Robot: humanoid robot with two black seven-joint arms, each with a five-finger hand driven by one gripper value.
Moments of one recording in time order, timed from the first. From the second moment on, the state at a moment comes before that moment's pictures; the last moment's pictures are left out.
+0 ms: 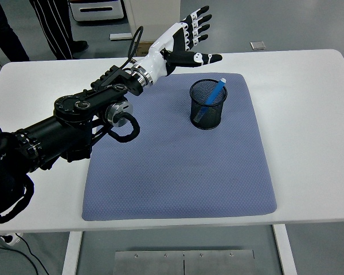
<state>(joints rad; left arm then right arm) -1.20 0.00 -0.16 -0.60 0.15 -0.13 -0.49 0.04 0.00 0.30 0.23 -0.09 0.04 0.11</state>
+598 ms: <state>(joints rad) -1.11 0.31 -0.16 -0.56 0.16 -0.14 -0.49 0.04 0.00 0.30 0.23 -0.09 0.04 0.11</state>
